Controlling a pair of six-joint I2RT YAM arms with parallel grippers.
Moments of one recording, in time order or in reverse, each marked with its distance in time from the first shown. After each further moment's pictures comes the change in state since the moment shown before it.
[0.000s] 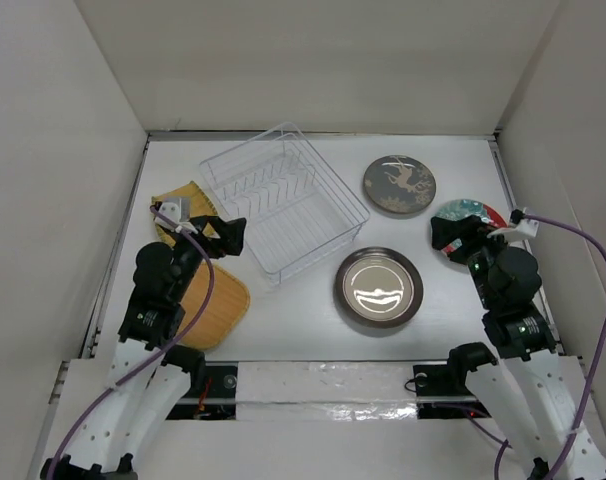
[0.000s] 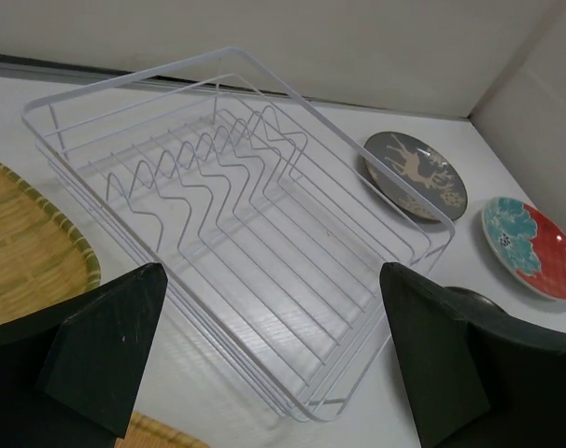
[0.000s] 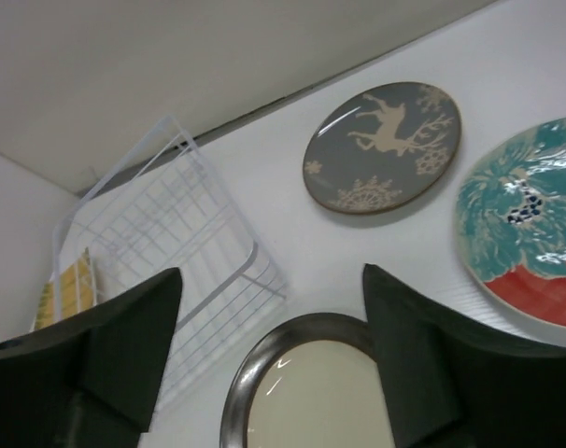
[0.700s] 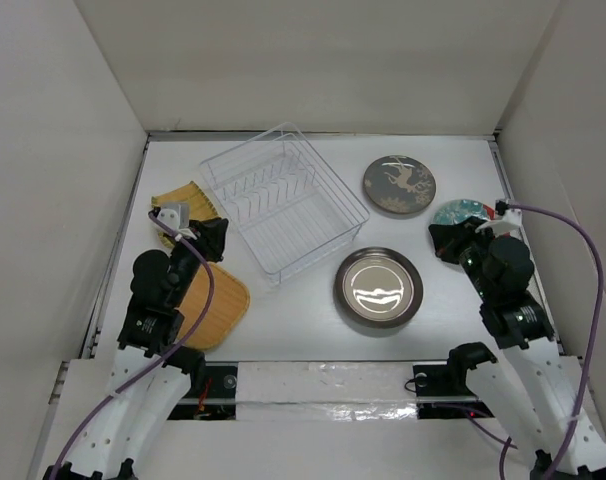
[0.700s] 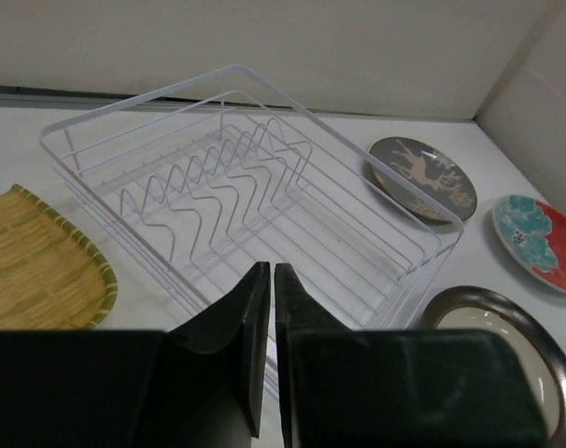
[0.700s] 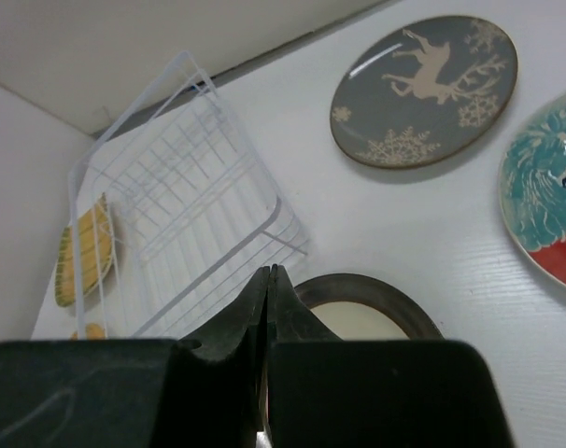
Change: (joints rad) left arm 0.000 -0.054 -0.025 0.031 0.007 0.045; right arm 0.009 0.055 0.056 -0.076 -0.143 0.019
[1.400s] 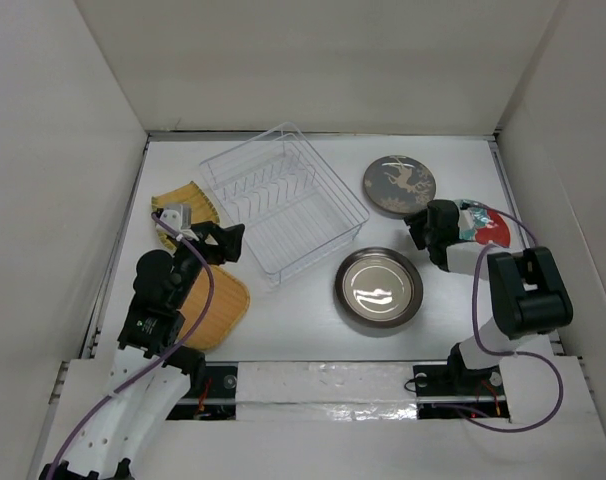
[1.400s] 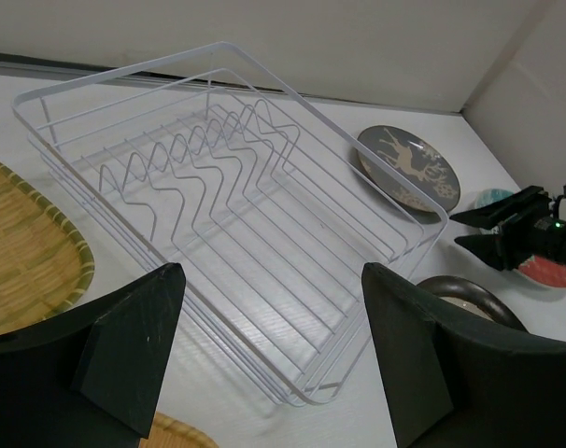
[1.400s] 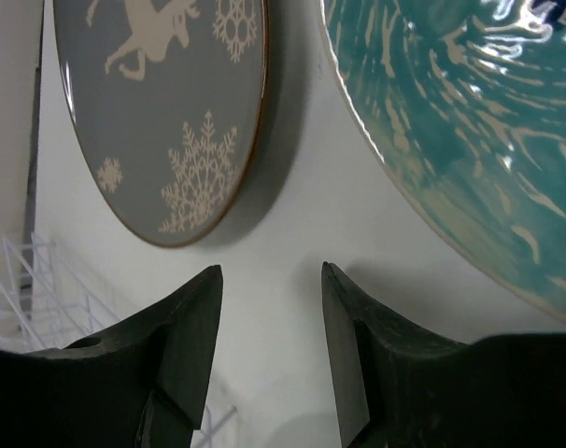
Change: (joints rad) left arm -0.024 0.006 0.000 -0.041 -0.015 -0.041; right arm -0.108 1.043 -0.040 0.594 0.179 0.579
